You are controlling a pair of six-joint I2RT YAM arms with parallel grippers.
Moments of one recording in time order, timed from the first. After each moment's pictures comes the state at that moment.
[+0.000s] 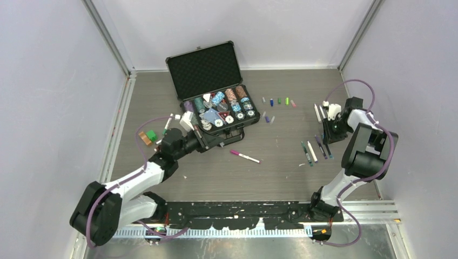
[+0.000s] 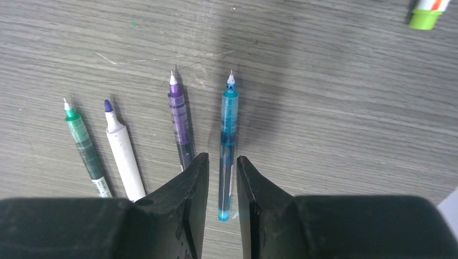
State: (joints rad) left arm -0.51 1.07 0.38 0.50 0.35 -0.98; right arm -0.40 1.72 1.08 -0.68 -0.23 -0.54
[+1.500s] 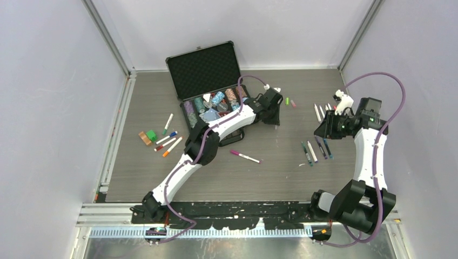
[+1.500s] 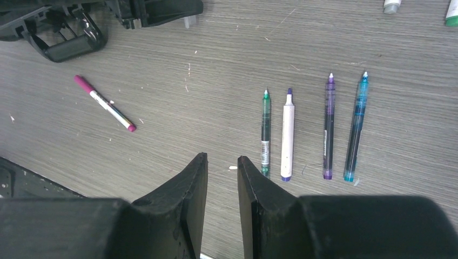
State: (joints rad) left arm -0.86 2.59 2.36 -0.58 0.05 -0.60; right arm -0.42 1.19 1.04 -0.90 -0.64 -0.31
